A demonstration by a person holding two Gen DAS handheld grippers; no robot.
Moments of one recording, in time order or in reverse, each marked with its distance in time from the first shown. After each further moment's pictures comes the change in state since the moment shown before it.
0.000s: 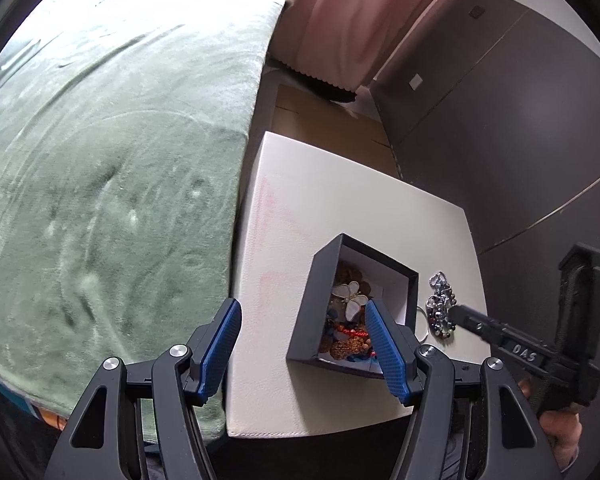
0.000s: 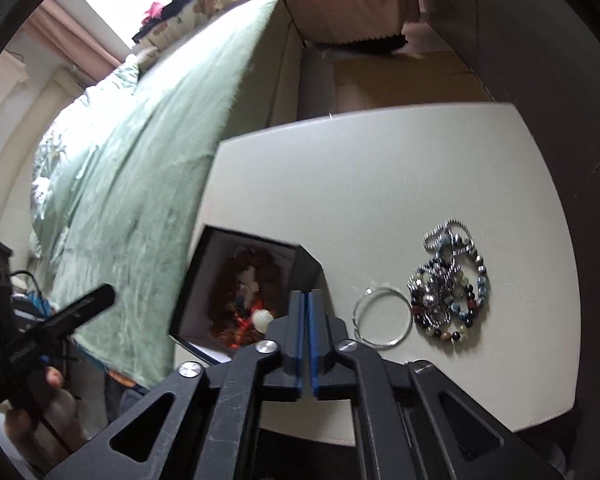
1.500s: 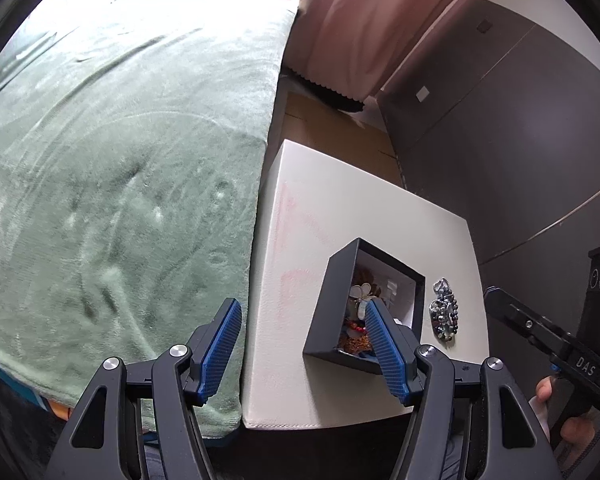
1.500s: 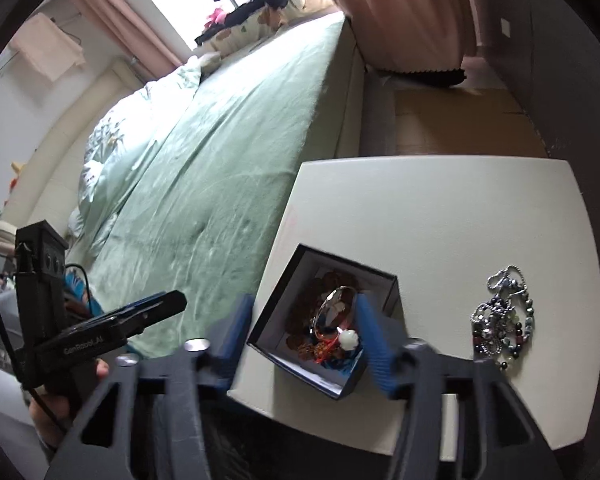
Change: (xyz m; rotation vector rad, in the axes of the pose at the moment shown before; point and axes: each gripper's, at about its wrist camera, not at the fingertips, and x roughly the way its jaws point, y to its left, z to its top) left arm -0.020 0.017 -0.004 -0.029 -0.028 -0.001; right arm -0.041 0.052 0.002 -0.134 -0.120 0.158
